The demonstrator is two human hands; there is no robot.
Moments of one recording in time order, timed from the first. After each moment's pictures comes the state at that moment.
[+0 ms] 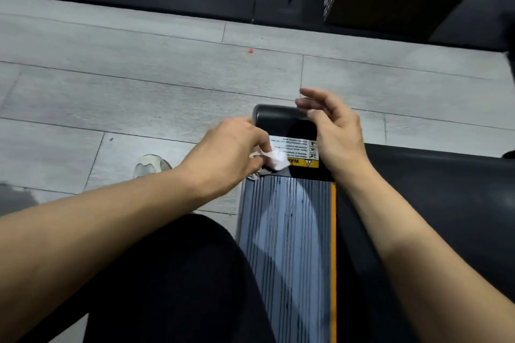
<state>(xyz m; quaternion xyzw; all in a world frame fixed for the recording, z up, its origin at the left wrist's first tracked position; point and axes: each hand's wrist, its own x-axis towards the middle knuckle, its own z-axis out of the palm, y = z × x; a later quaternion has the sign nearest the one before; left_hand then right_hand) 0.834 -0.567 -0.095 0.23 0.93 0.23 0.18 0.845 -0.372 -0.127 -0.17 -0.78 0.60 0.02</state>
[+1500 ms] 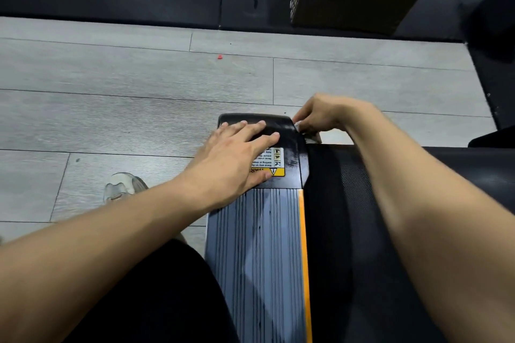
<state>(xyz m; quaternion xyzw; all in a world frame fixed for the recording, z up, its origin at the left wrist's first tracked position) 0.824 -0.514 -0.117 0.33 0.91 0.11 0.22 0.767 -0.276 -0.135 -0.09 -0.91 0.20 -0.36</state>
